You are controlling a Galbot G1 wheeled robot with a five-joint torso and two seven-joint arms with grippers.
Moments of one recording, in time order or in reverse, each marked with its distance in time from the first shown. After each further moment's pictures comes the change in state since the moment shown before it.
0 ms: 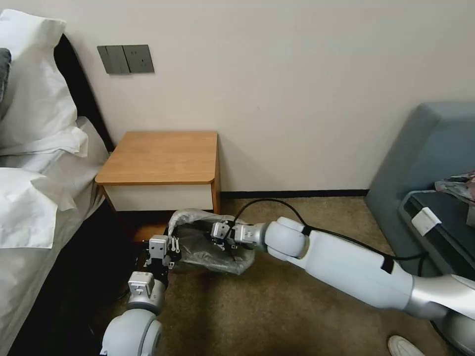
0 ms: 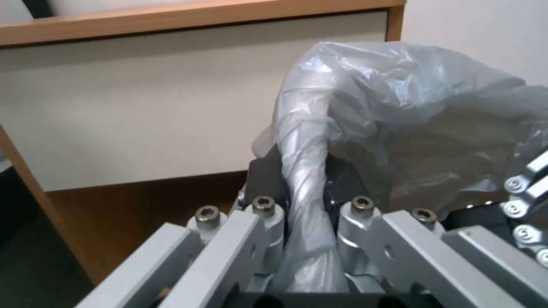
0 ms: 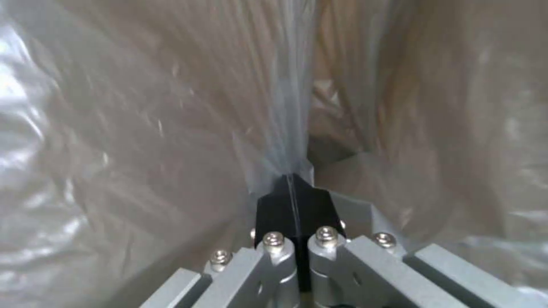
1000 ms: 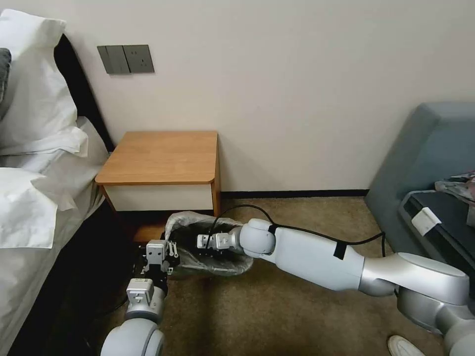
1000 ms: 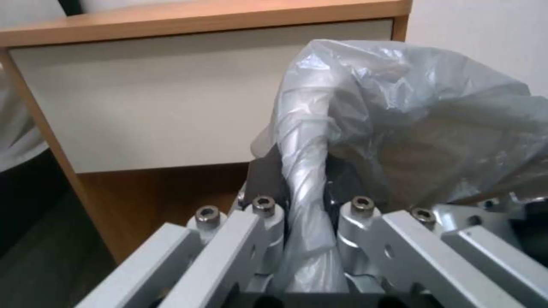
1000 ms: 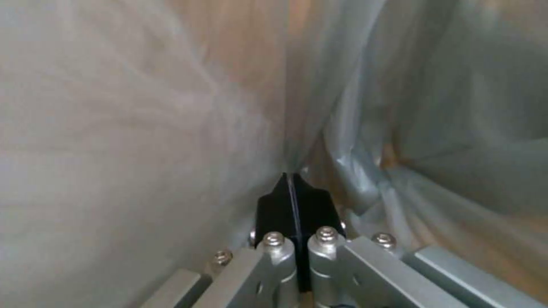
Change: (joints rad) left arm 0.075 -0.063 0.000 -0.086 0.040 0.031 -0.023; right arm 0.074 0.187 -0.140 -0.268 -0.065 0.053 -0.053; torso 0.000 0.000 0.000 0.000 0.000
